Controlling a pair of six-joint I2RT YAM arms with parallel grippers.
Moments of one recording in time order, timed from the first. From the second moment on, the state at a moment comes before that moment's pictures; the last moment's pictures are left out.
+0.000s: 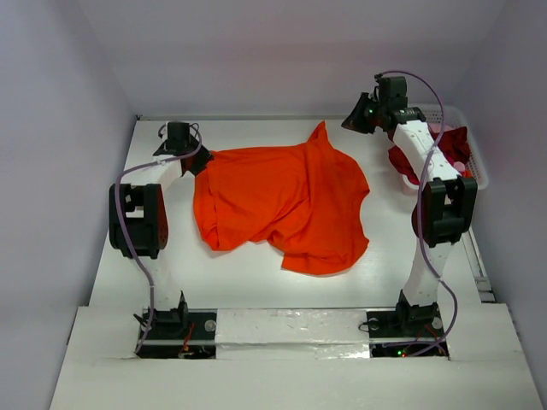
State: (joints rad) left arm -0.03 1.88 1.32 -0.23 0.05 -0.83; right arm 0.13 1.99 1.89 -0.51 -0.28 0.52
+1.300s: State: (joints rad) left arm -0.03 2.11 1.46 -0.16 -0.05 -0.73; right arm 0.13 1.99 1.89 -0.51 -0.29 0.51
